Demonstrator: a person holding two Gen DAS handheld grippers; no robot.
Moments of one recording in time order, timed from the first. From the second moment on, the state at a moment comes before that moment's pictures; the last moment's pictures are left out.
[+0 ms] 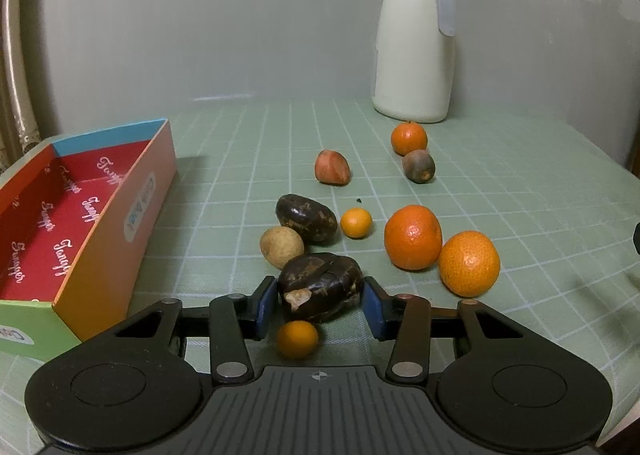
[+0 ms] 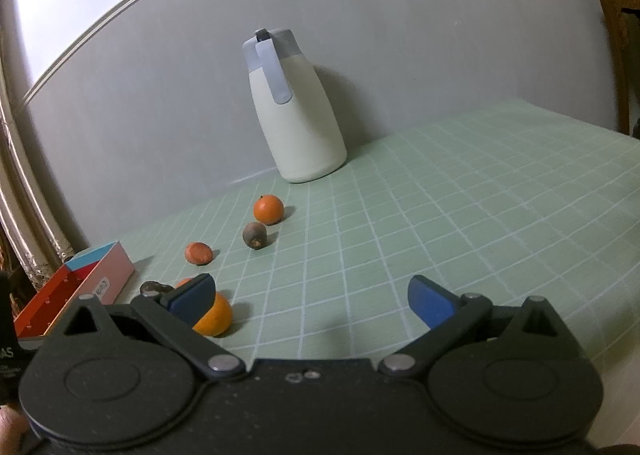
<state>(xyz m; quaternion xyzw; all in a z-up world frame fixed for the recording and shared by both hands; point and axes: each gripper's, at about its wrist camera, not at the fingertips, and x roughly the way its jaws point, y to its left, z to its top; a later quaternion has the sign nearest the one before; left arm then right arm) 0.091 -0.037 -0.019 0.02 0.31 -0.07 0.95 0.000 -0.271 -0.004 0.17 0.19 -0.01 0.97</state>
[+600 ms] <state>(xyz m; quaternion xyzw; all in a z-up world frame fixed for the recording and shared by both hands) 0.090 -0.036 -0.019 0.01 0.30 -0.06 0.95 -0.001 -0.269 -0.003 0.17 0.19 -0.01 0.97</state>
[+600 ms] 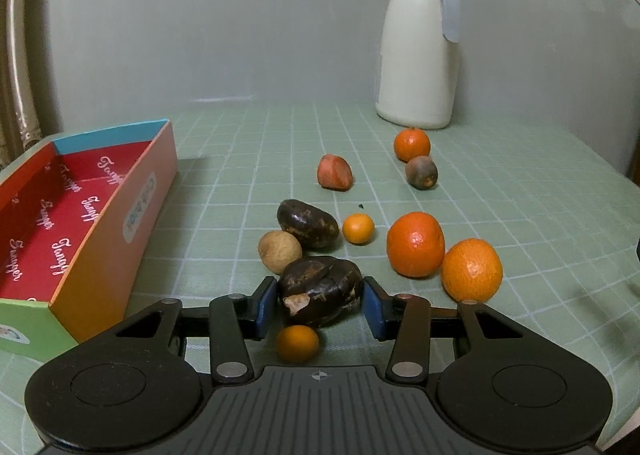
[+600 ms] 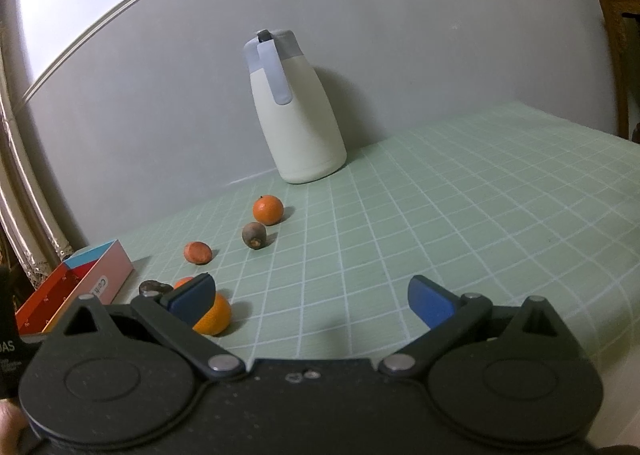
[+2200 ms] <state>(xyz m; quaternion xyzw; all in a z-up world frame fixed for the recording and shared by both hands) 0.116 0.142 0.015 -0.05 0.28 0.21 0.94 0.027 -0.204 -0.011 0.11 0.22 0.04 0.97</state>
